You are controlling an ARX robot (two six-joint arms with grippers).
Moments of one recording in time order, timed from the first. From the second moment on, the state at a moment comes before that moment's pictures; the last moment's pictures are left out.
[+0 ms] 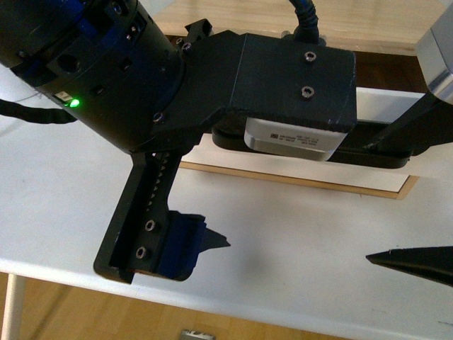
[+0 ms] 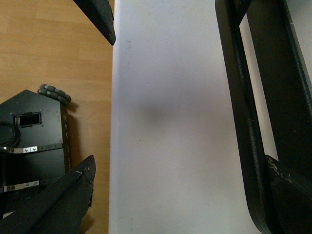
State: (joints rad) left arm -0.51 1.68 1.10 -0.47 0.29 1.30; right arm 0.16 1.47 0.80 -0.42 -0.70 -1.16
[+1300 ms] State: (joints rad) left arm -0.44 0.21 0.15 0.17 -0.57 0.18; right arm -0.29 0.24 0.28 -0.04 -0.71 0.02
